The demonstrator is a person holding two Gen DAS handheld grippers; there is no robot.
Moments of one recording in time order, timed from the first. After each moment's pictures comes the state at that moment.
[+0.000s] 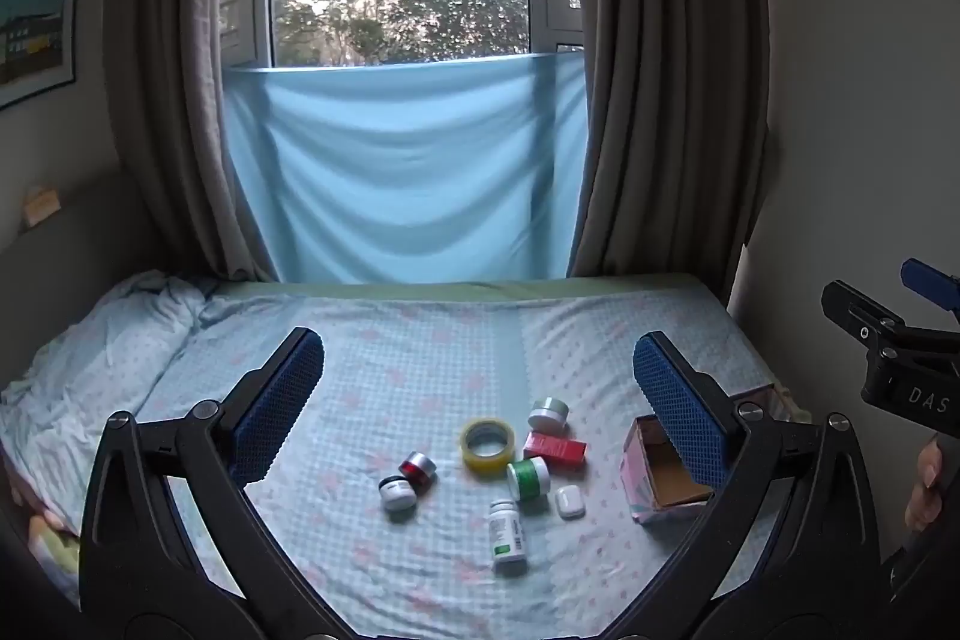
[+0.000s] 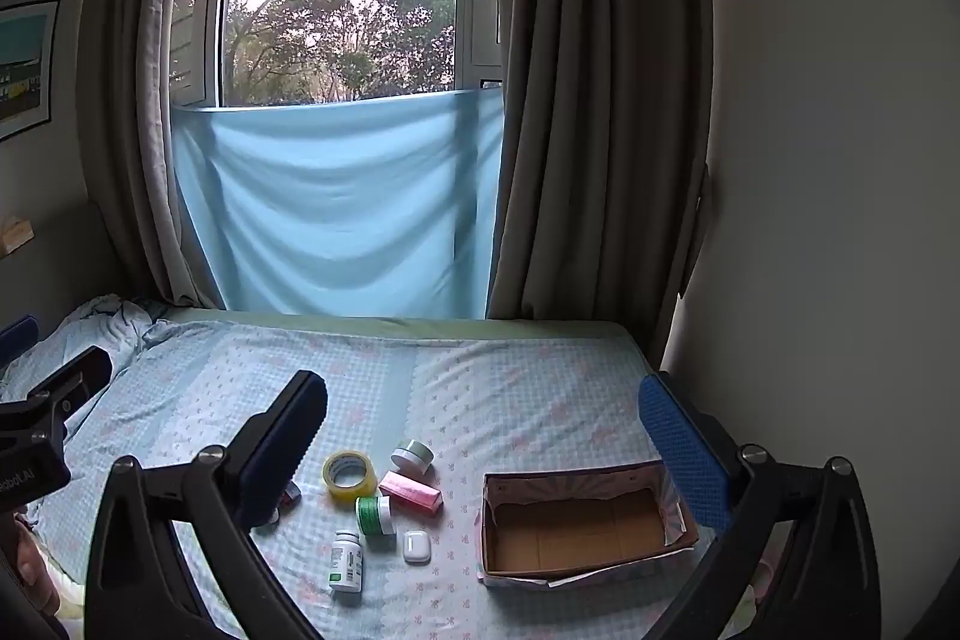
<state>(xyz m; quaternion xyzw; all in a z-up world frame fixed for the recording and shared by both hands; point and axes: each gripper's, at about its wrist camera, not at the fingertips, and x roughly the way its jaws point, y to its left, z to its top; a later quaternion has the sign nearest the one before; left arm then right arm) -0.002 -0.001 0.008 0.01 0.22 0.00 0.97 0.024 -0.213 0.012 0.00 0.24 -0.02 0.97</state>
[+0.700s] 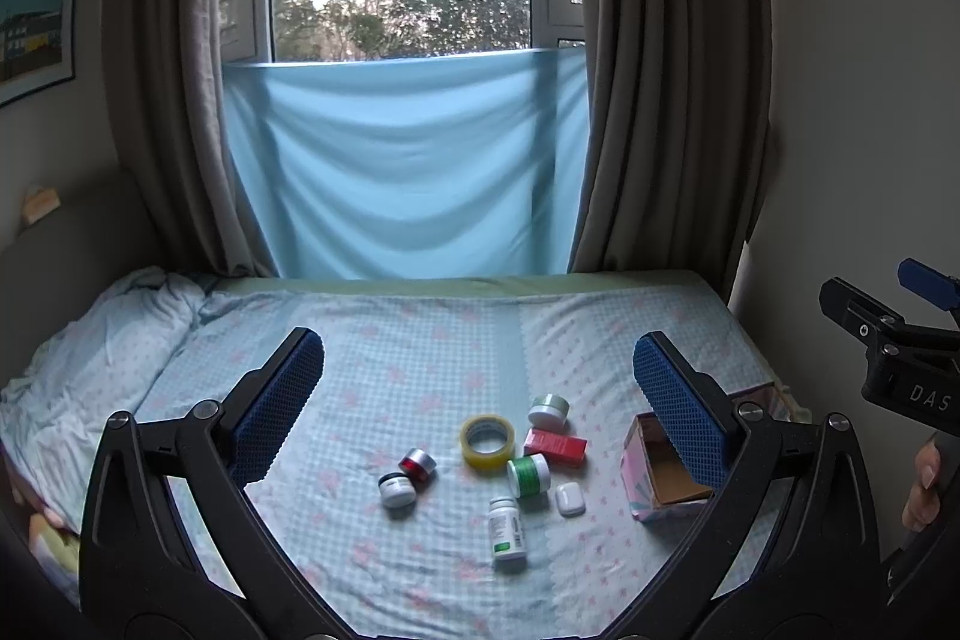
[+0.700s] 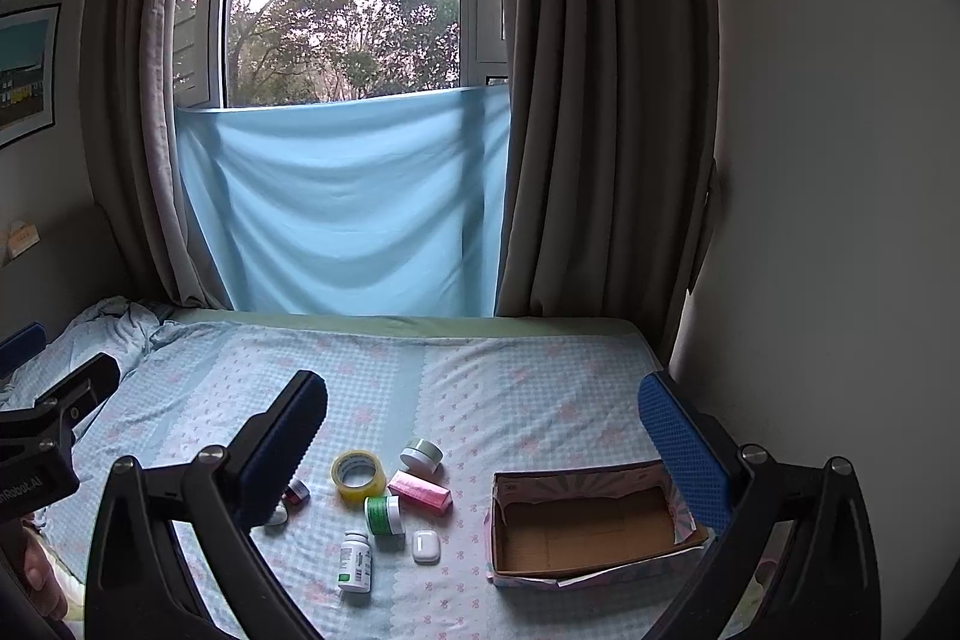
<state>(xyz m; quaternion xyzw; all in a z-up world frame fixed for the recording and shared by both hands) -0.001 0.001 0.003 0.01 0.23 0.00 0.97 0.023 -0.204 0.011 0.00 0.24 -0.02 0.97</state>
